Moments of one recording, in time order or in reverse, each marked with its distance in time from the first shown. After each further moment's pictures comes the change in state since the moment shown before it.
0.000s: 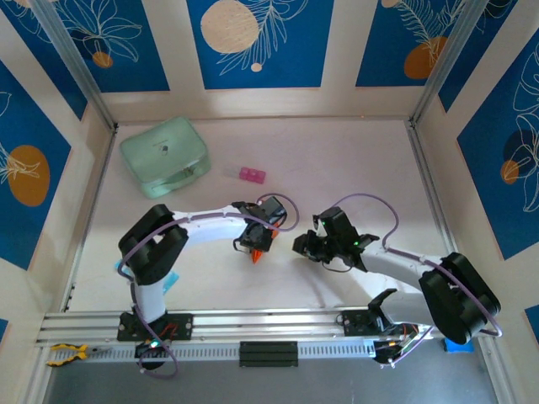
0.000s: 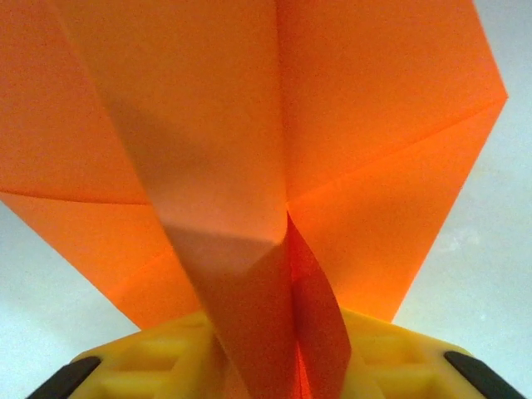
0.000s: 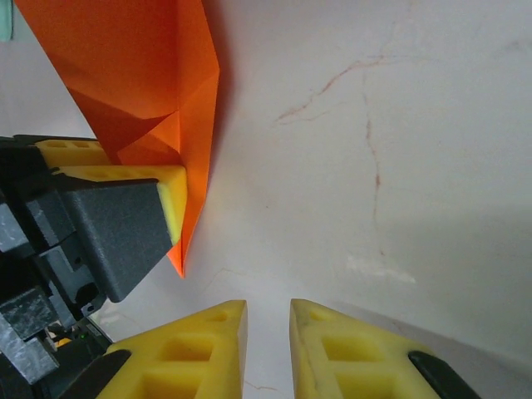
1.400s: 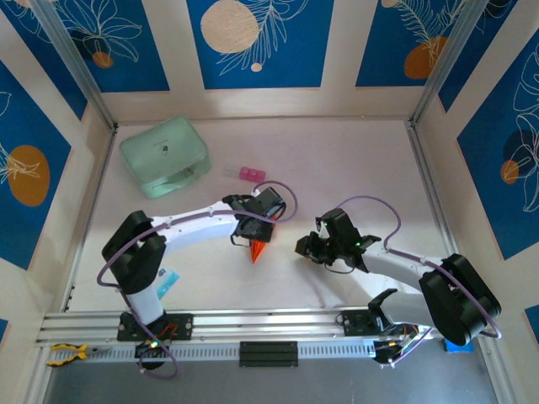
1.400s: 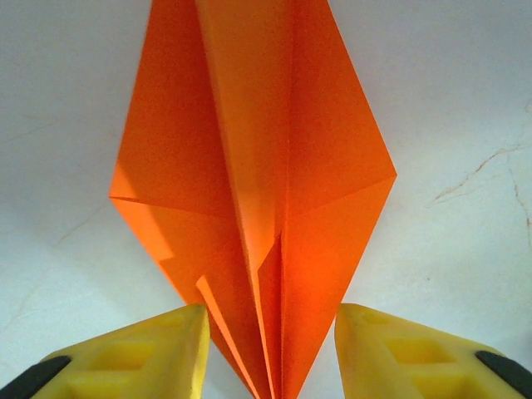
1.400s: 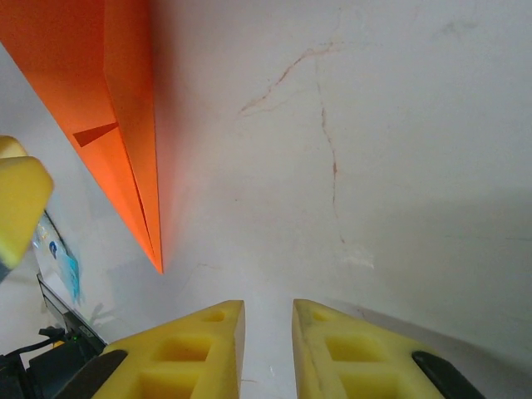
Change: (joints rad) left arm 0.008 -0.133 0.048 -0.062 -0.059 -0.032; right arm -0.021 -0.007 -0.015 -0.022 -0.010 -0.004
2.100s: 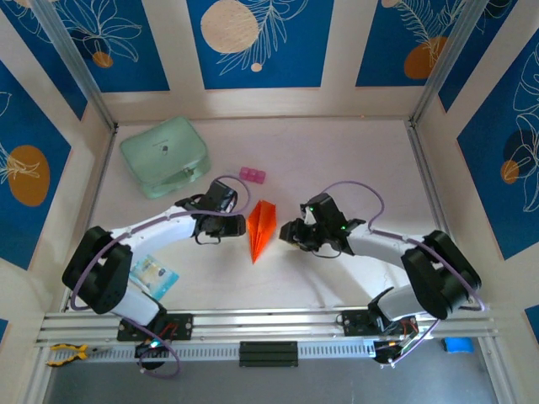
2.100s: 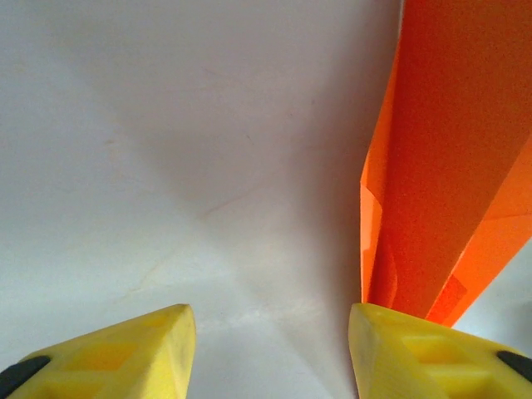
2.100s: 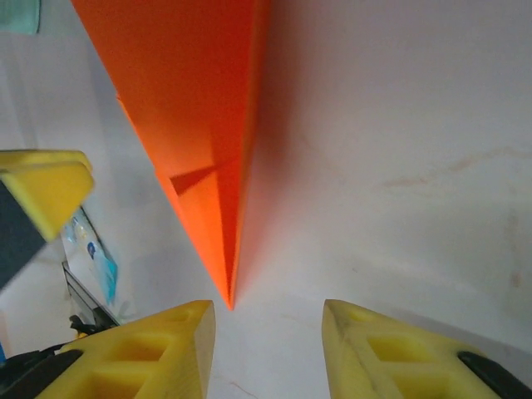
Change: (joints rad) left arm 0.289 -0.230 -0.321 0.207 0.251 -0.019; right arm 0.040 0.207 0.209 0.028 -0.047 -0.016
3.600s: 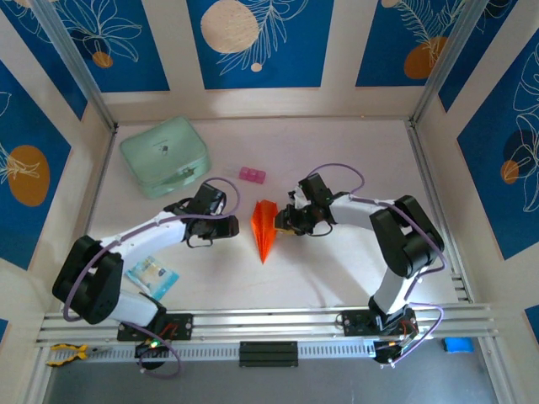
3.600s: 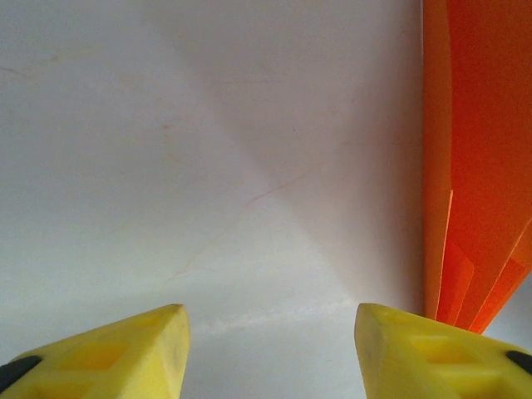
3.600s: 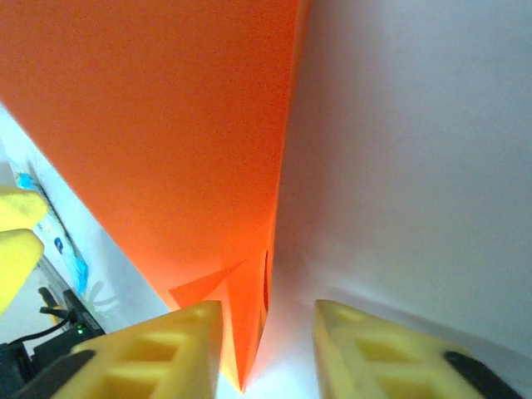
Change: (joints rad) left arm 0.062 -0.084 -0.079 0.026 0.018 0.017; right arm -0.100 0.286 0.286 -0.204 -0.125 -0.262
